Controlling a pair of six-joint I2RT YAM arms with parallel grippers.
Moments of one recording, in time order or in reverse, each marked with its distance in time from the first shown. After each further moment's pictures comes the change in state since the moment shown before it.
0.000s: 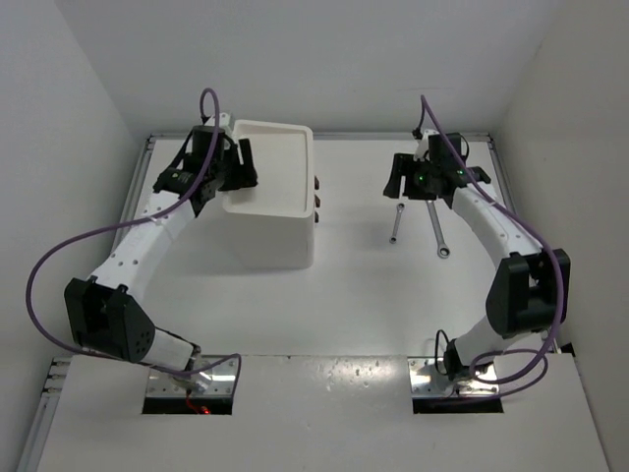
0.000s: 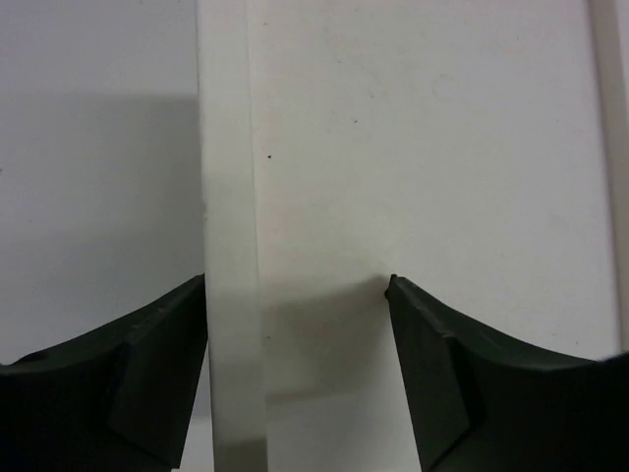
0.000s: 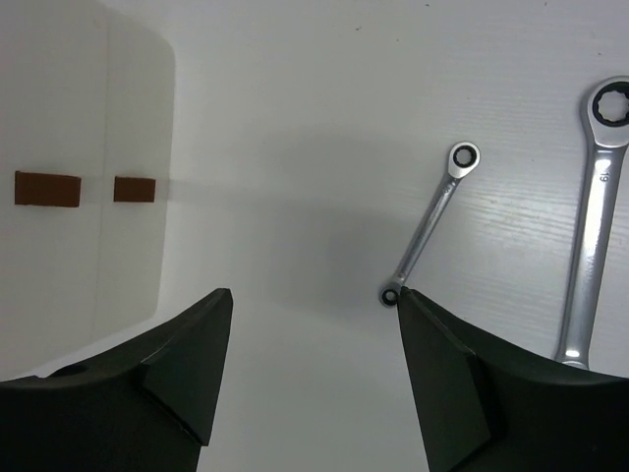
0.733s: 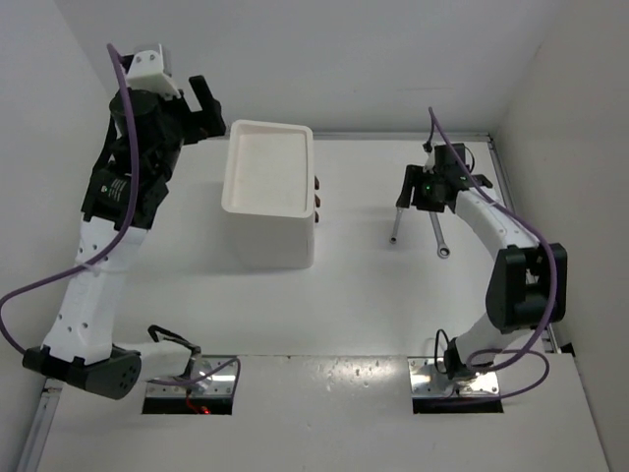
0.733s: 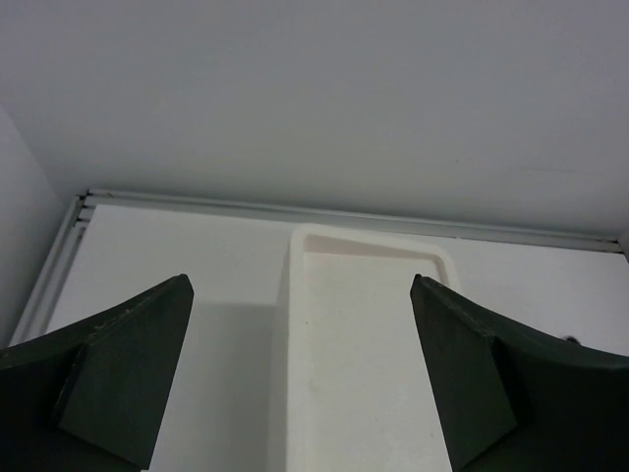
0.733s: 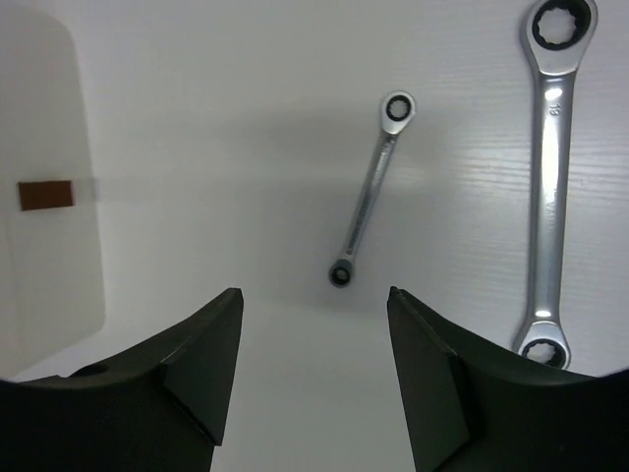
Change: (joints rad) left arm -0.023 -0.162 0.381 -0.024 -0.190 0.094; right arm -0.063 -0.004 -0.099 0.019 0.035 0.031
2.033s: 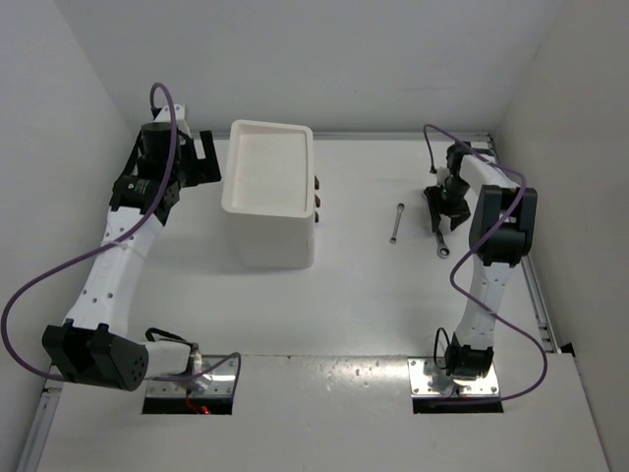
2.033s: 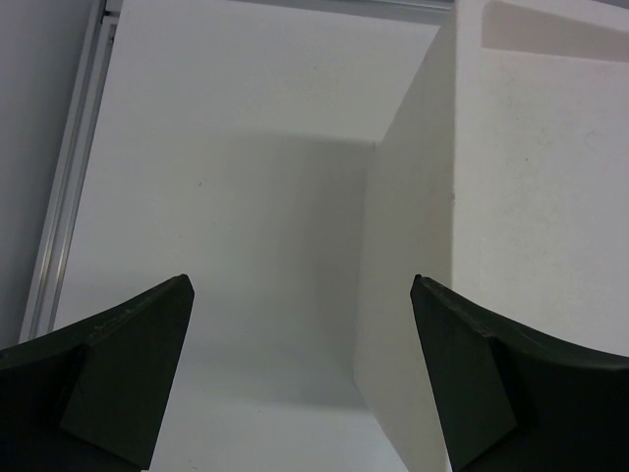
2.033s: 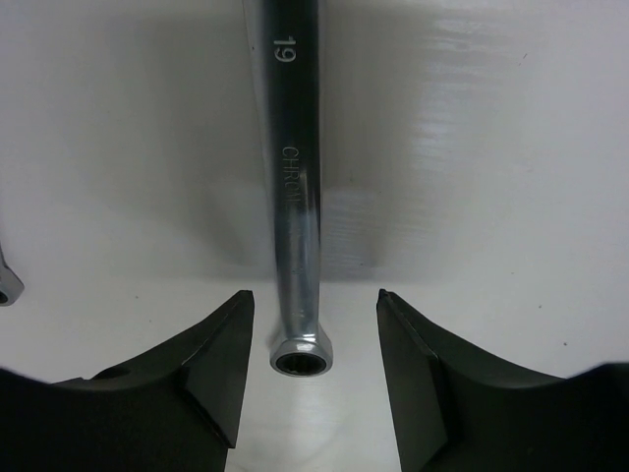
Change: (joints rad) left arm 0.176 0.004 -0.358 -0.065 0.085 0.048; right arm -0.204 0.638 0.537 -0.544 0.154 -0.425
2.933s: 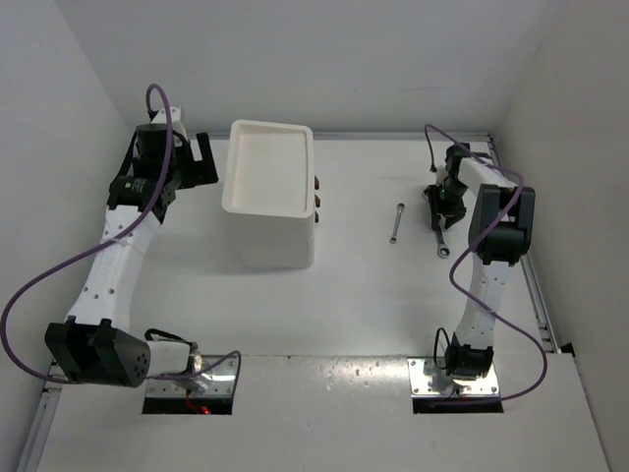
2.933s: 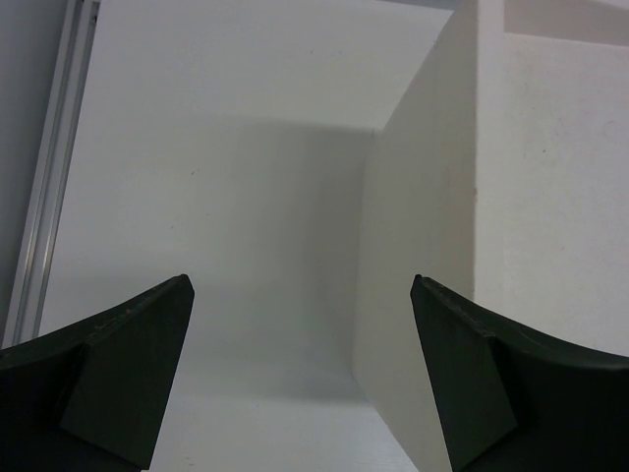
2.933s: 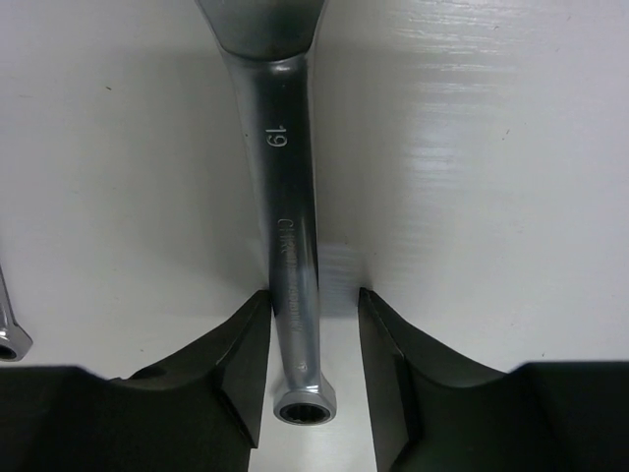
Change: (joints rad) left arm 0.053 0.011 -0.016 0.000 0.072 0.000; right arm 0.000 0.020 -0.034 0.112 -0.006 0.026
